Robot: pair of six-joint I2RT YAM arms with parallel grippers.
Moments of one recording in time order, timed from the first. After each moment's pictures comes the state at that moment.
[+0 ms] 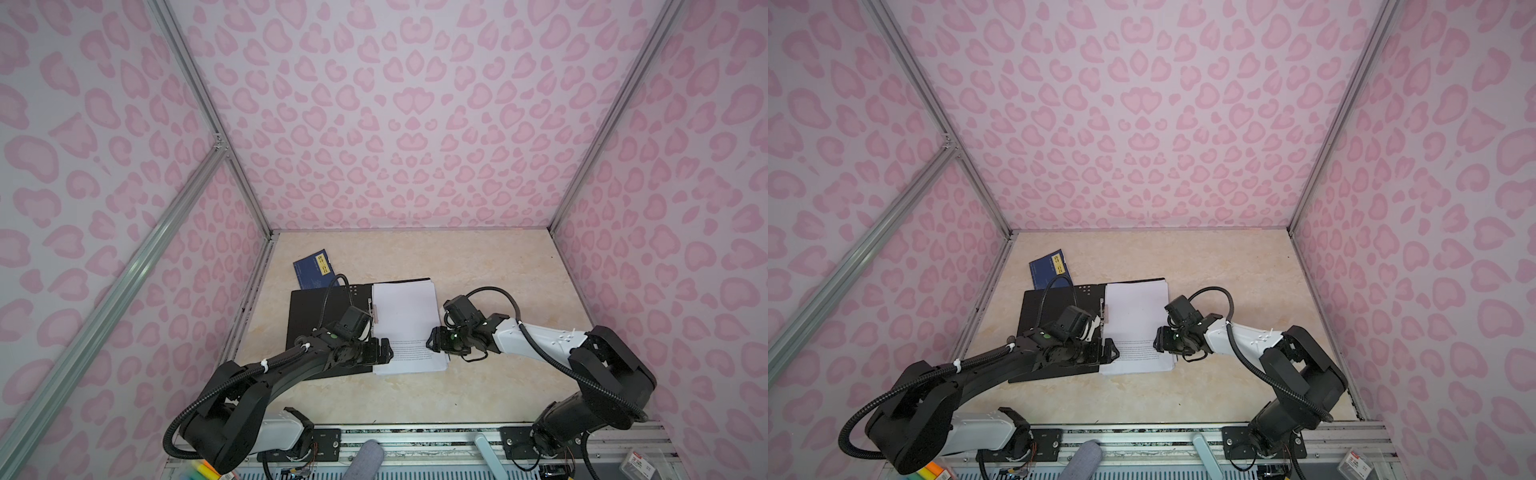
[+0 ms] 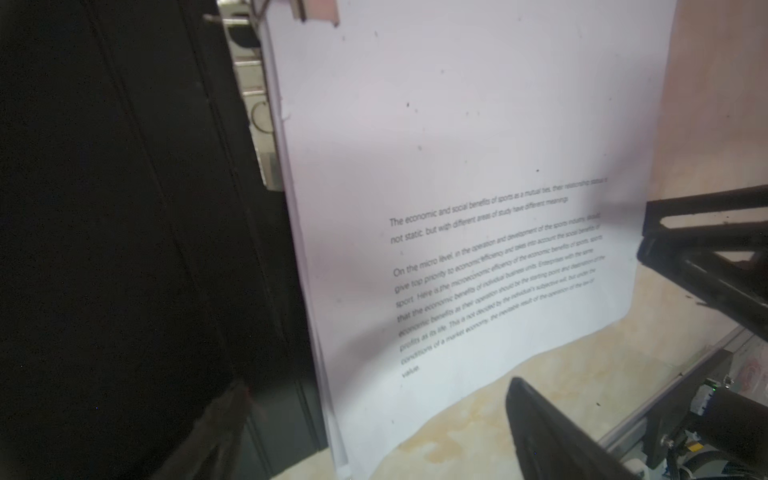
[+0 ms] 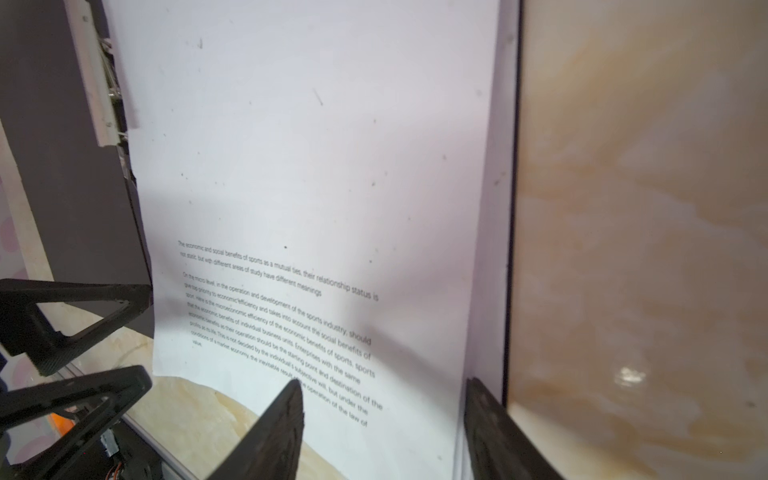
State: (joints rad) left arm -0.58 1.34 0.60 -0.37 0.27 -0.61; right arm 0.68 1.56 0.79 -0.32 -0.23 0.74
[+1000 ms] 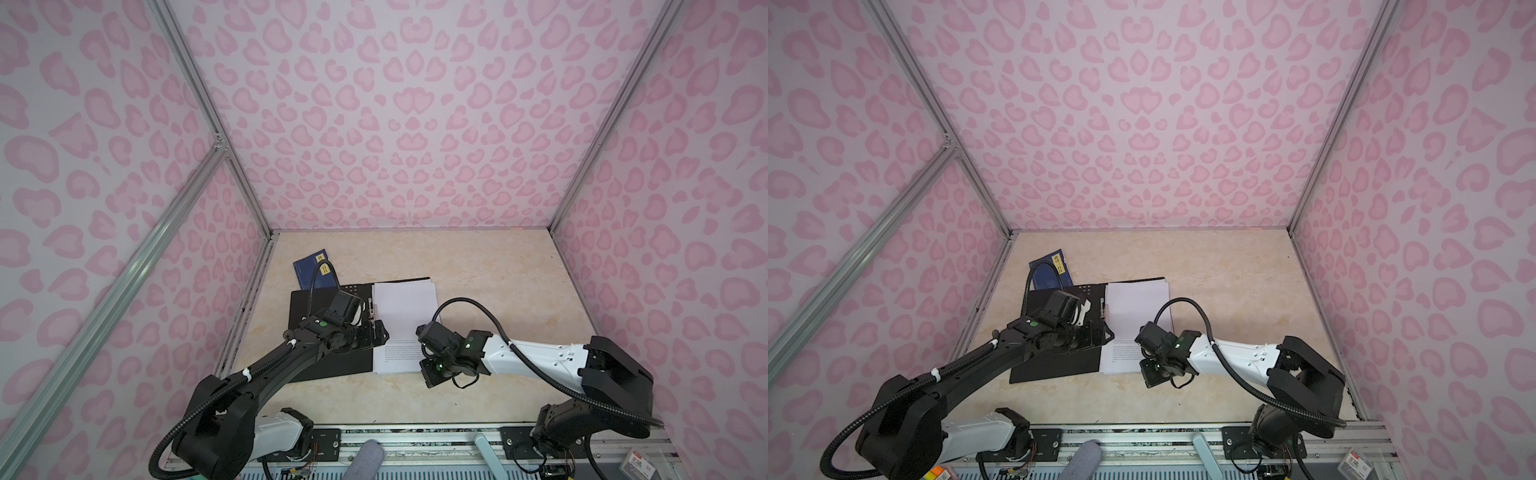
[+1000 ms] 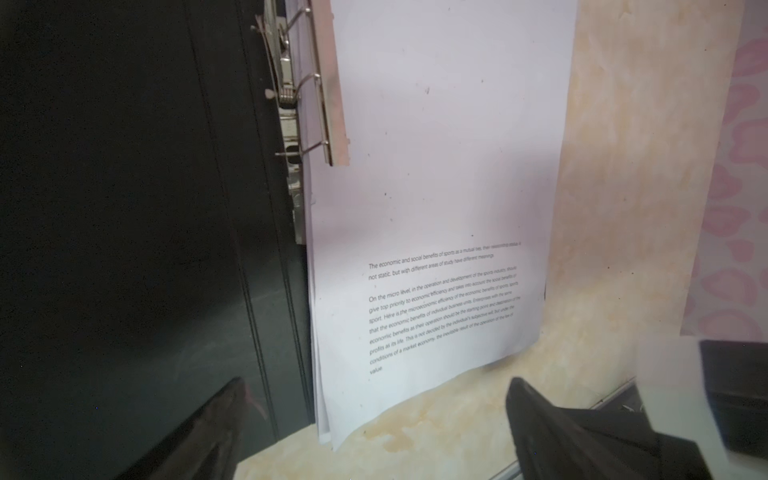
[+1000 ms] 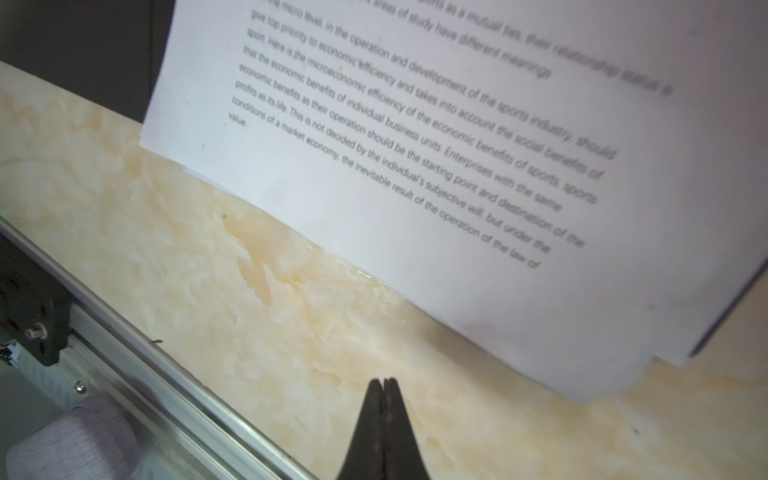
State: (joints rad) left arm -0.48 1.28 0.73 -0.51 0.29 -0.63; right arm 1.01 1.54 0.86 -0.53 -0.13 0.61
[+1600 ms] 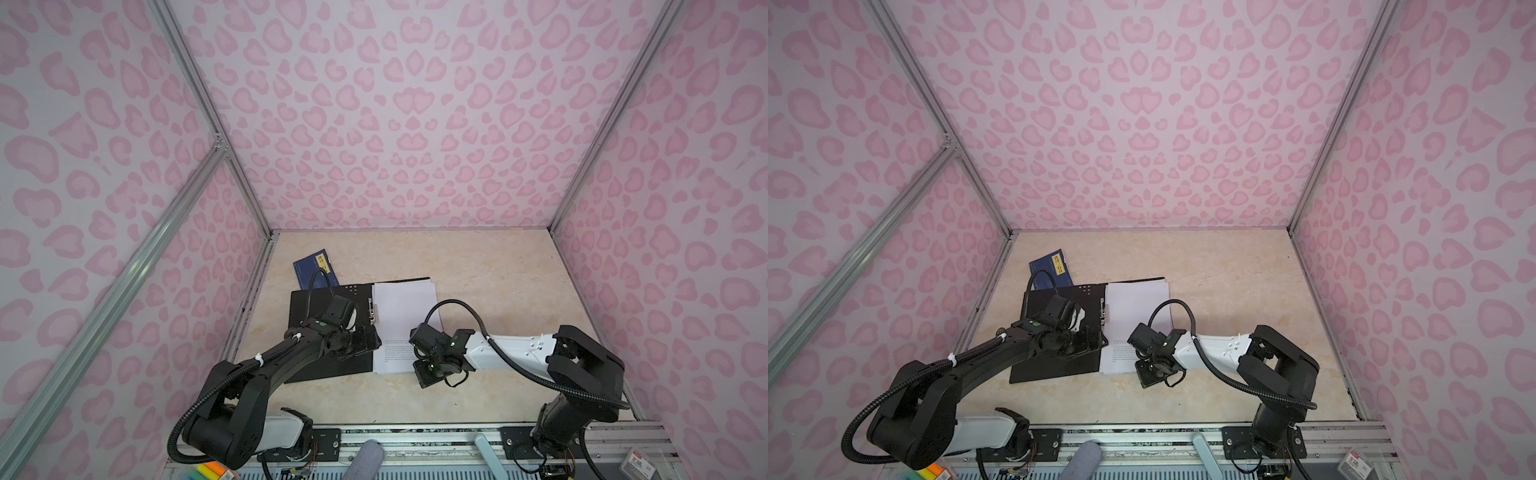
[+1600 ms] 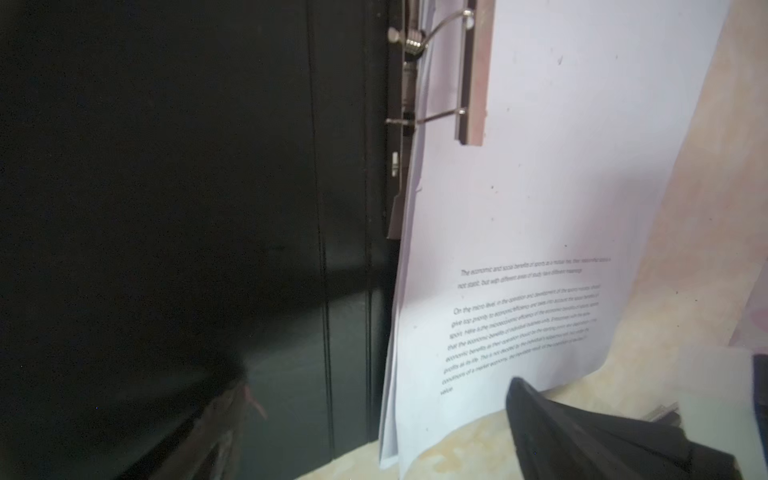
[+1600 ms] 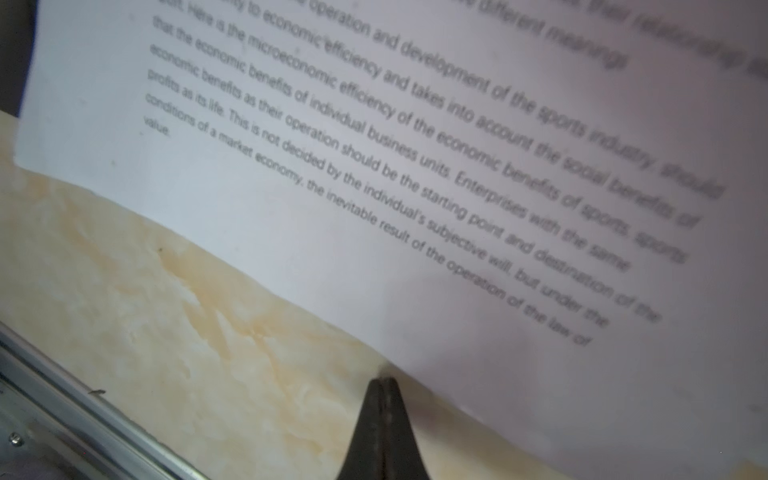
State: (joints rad) left arm -0.41 1.35 0.66 -0.48 0.29 -0.63; right arm 1.00 1.68 0.91 -0.51 -0.11 0.61
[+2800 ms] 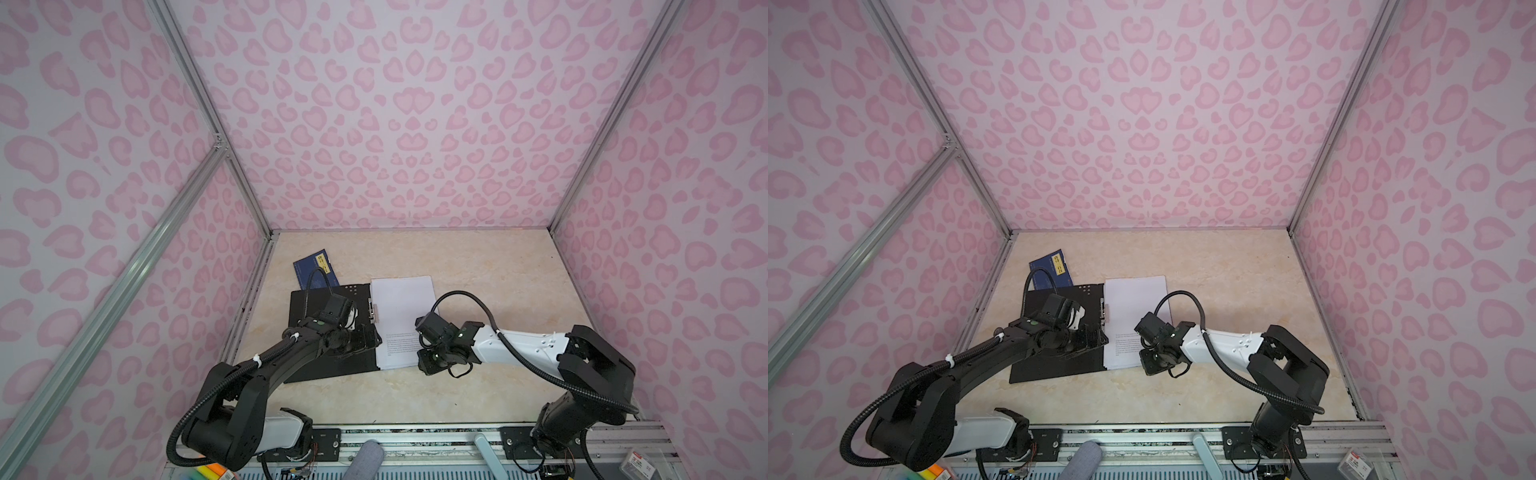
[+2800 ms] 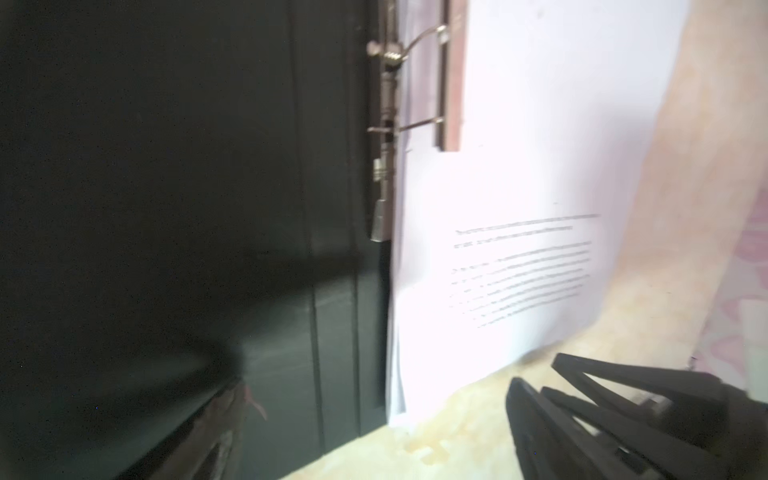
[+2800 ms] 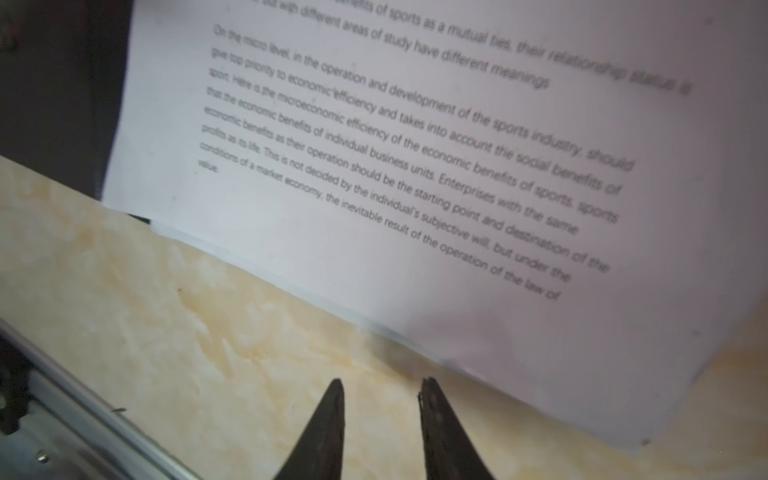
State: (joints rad) left arm -0.38 1.32 0.69 -0.48 0.35 -0.62; right arm 0.90 1.61 0.90 -0.49 -0.14 0.56
